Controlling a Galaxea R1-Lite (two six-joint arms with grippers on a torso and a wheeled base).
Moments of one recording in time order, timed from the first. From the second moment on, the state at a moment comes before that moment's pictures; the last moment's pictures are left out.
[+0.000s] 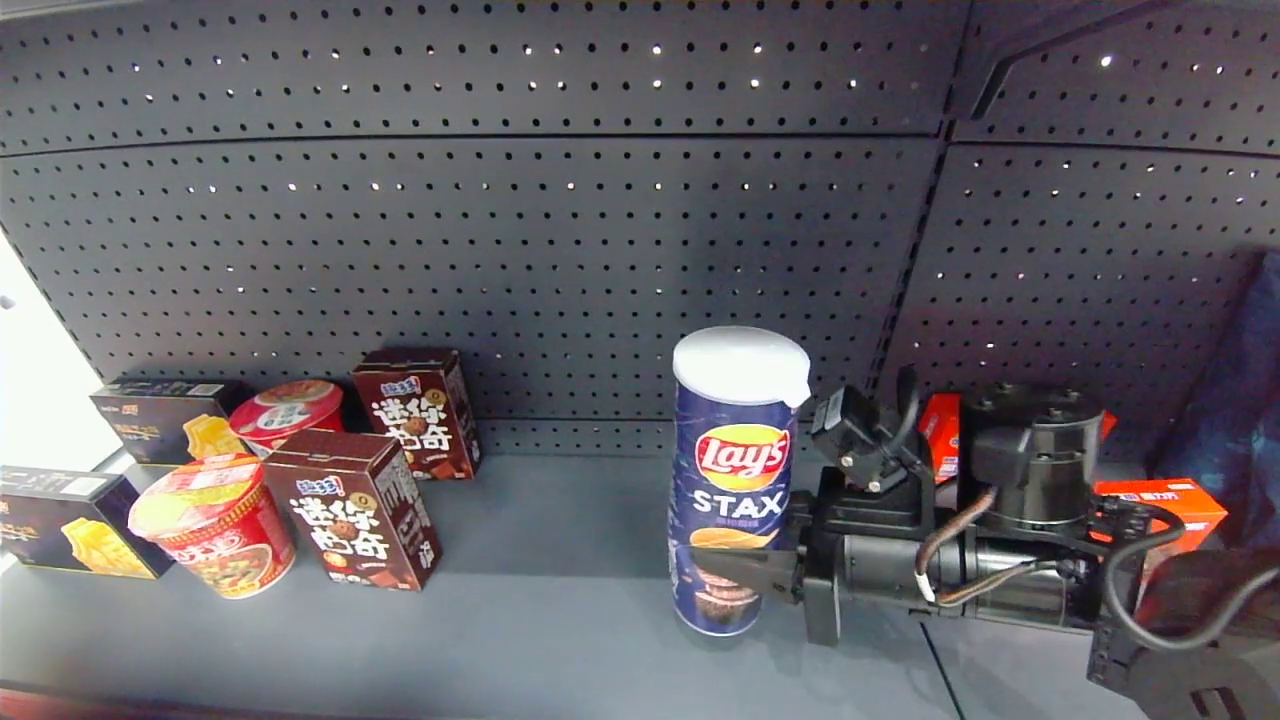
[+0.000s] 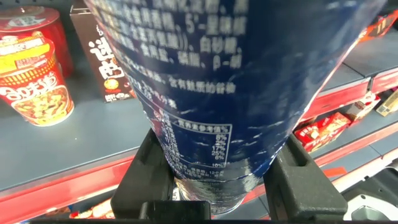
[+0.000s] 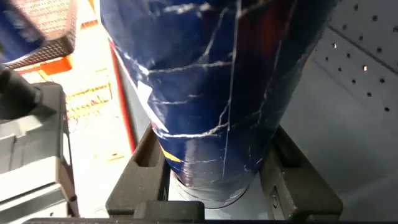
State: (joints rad) left arm -0.13 0.27 -0.24 0.05 -0.32 -0.05; right arm 0.69 1.73 -0.67 -0.84 0.48 -0.10
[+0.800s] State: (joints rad) left arm -0.13 0.27 -0.24 0.05 -0.31 -0.05; right arm 0.73 1.77 -0.45 -1.10 0.45 -0.09
